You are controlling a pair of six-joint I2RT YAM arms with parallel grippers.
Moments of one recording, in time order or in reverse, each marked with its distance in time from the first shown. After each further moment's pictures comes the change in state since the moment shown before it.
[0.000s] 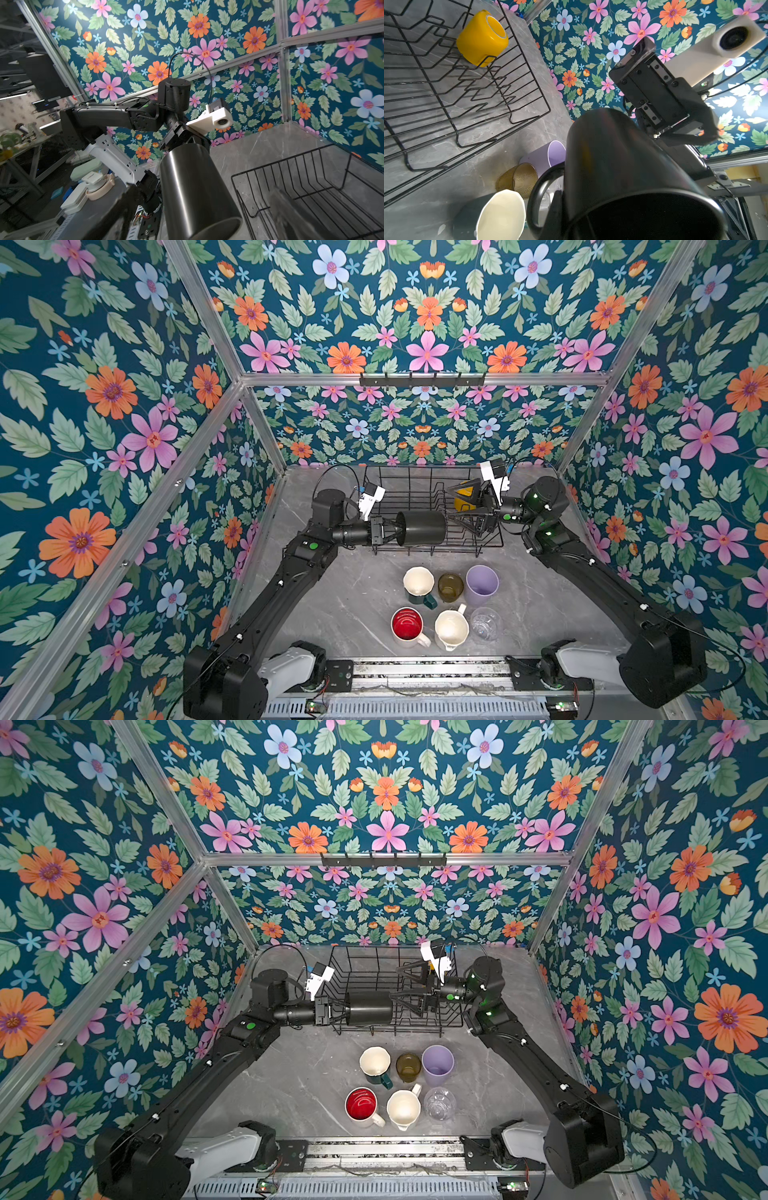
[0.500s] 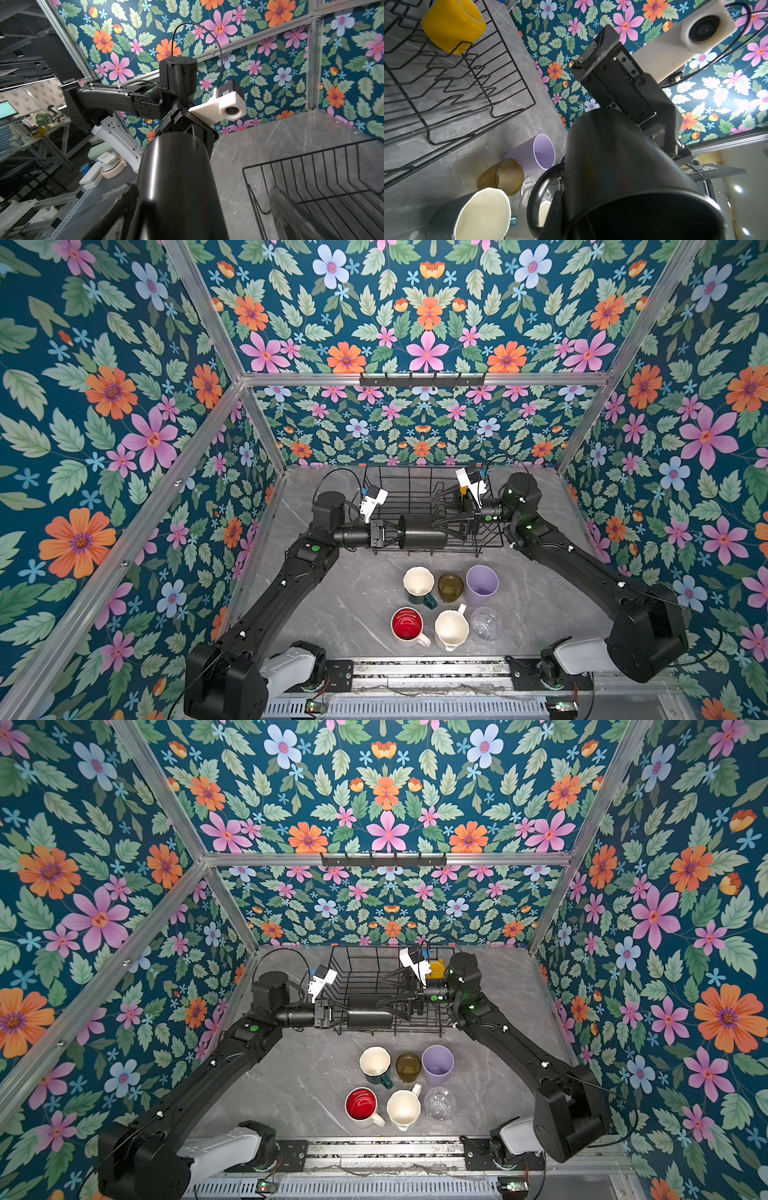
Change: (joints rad) left arm 0.000 -0.003 -0.046 0.101 0.093 -0.071; right arm 0.072 0.131 0.038 -0.017 -0.053 -0.061
